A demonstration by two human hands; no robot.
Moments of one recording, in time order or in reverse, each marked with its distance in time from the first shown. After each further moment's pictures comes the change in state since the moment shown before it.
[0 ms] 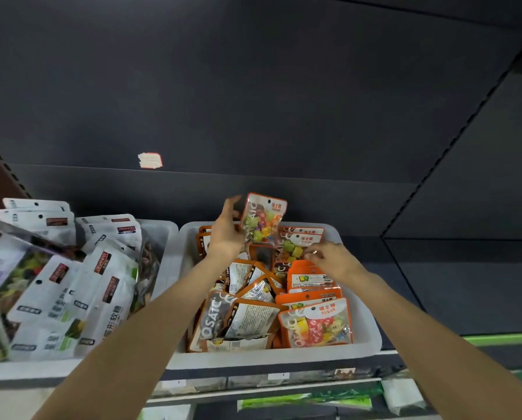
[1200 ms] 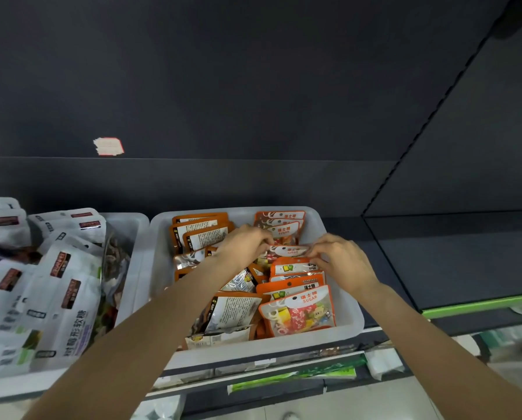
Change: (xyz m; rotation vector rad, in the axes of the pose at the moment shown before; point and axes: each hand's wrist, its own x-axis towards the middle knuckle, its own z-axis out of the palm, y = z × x) left_hand -0.012 -0.014 0.052 0.855 -0.485 0.296; right_hand -0.047 0.030 0.008 -0.224 0.225 -0.104
